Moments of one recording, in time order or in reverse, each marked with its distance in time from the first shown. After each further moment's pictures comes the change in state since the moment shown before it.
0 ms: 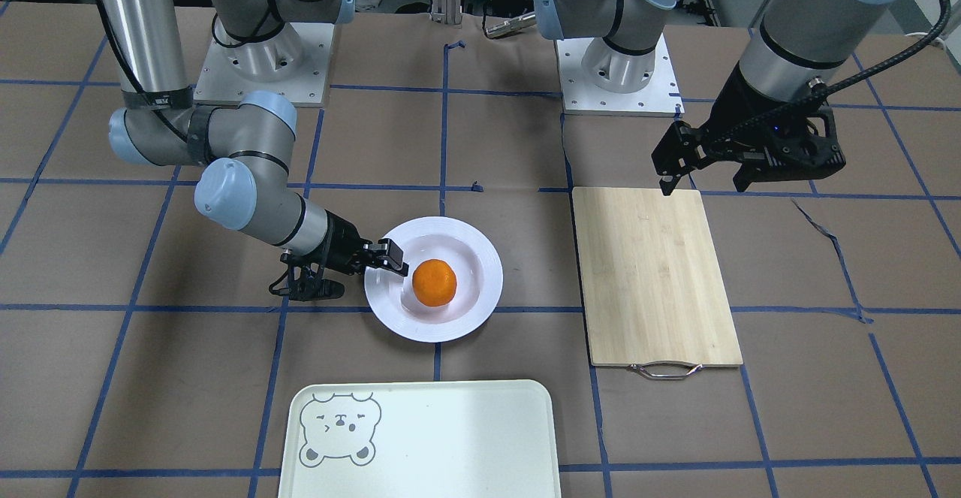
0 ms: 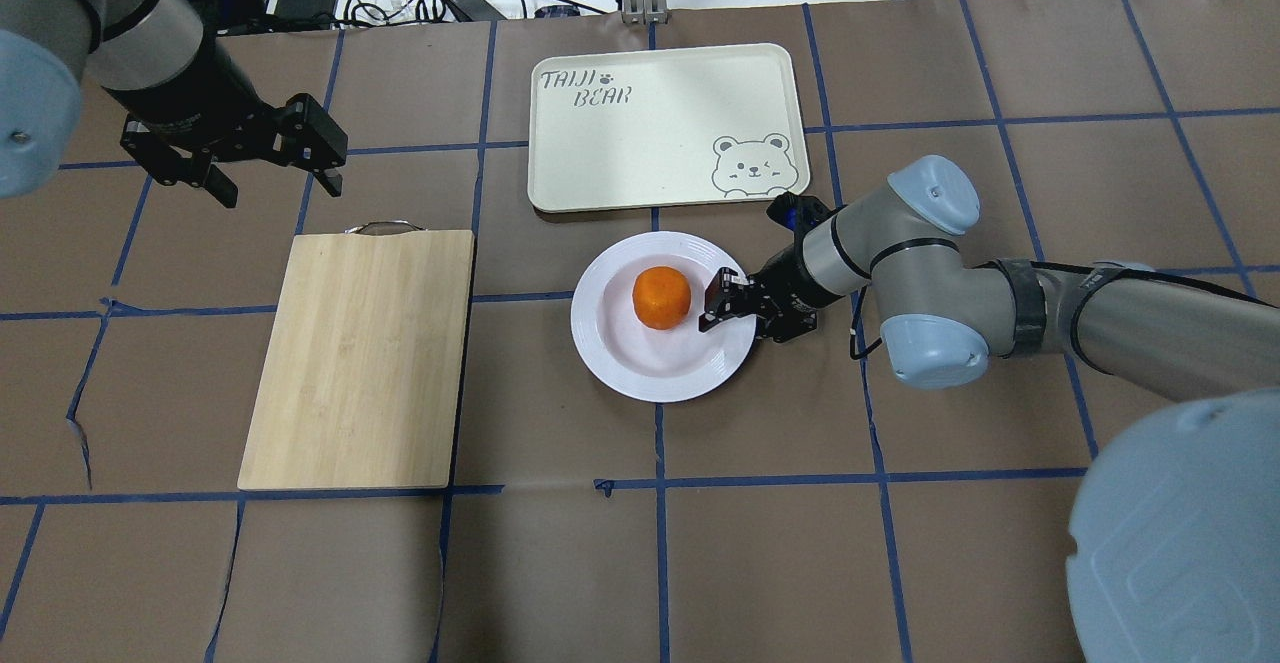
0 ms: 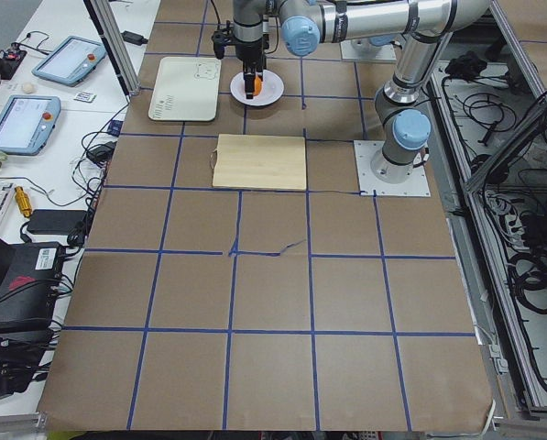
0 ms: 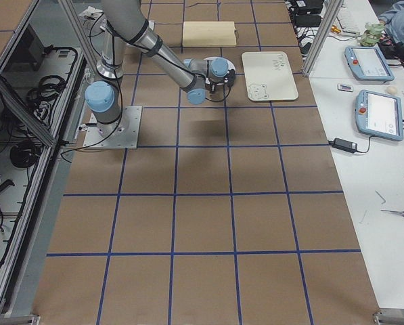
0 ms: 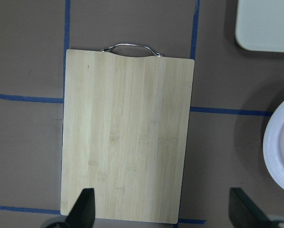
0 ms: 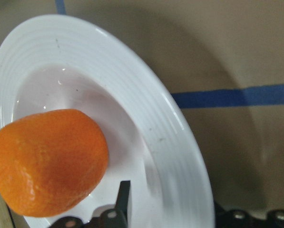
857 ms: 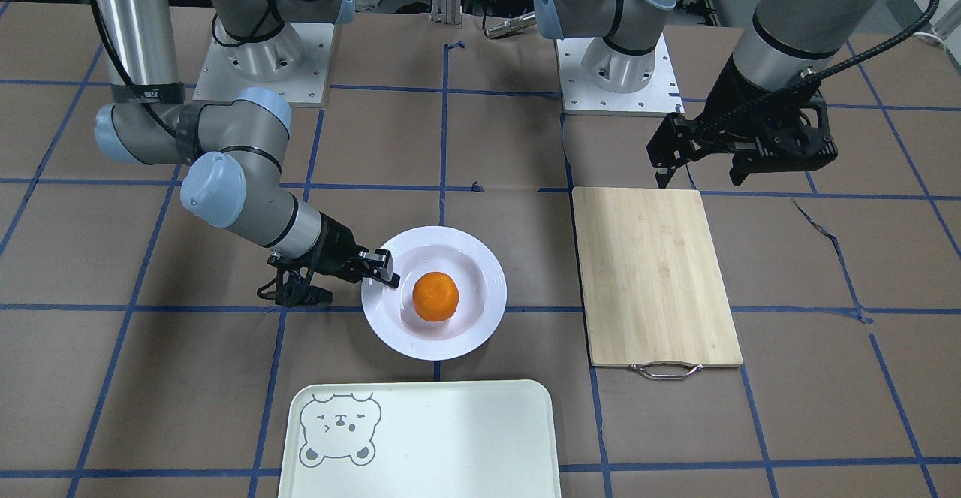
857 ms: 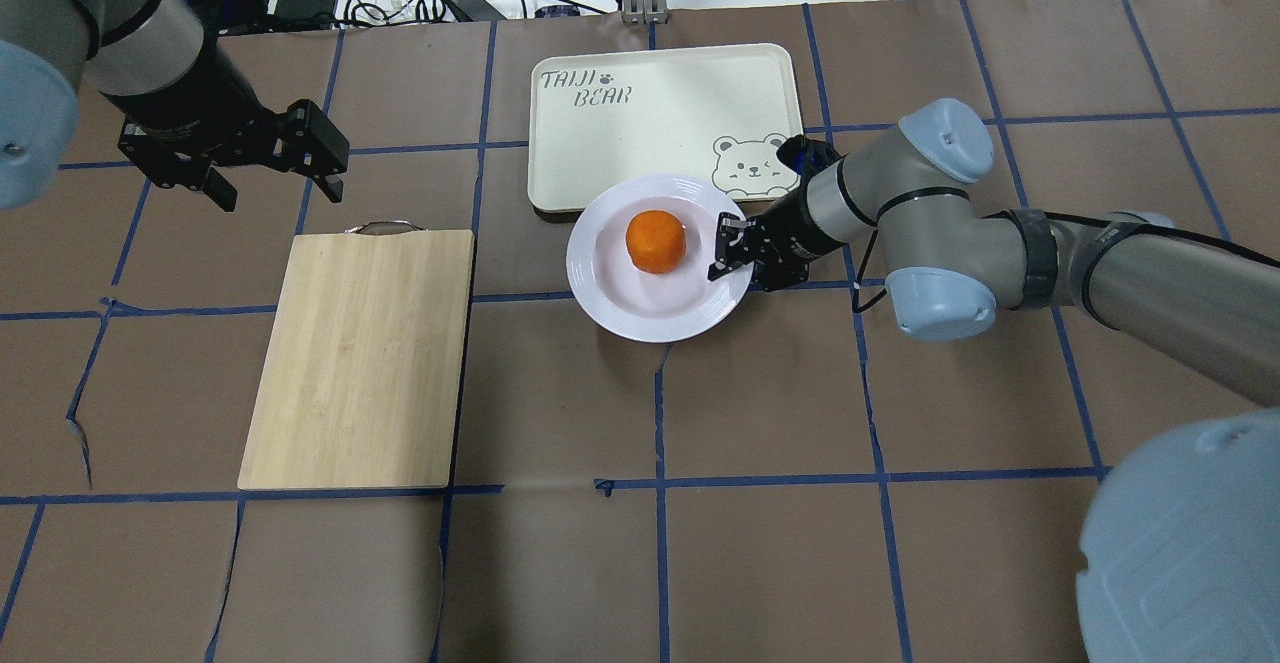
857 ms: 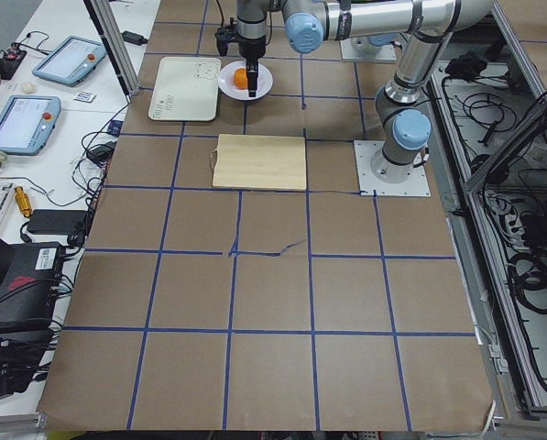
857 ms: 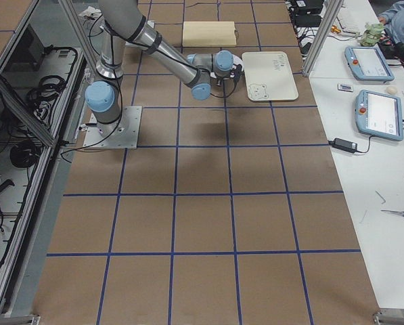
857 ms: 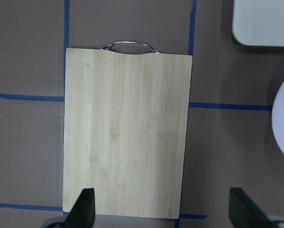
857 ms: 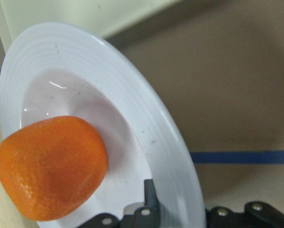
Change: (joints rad) left arm -0.009 0.015 -0.009 -0.010 0.001 0.030; right arm -0.004 -0.009 -0.142 0.017 0.007 0.131
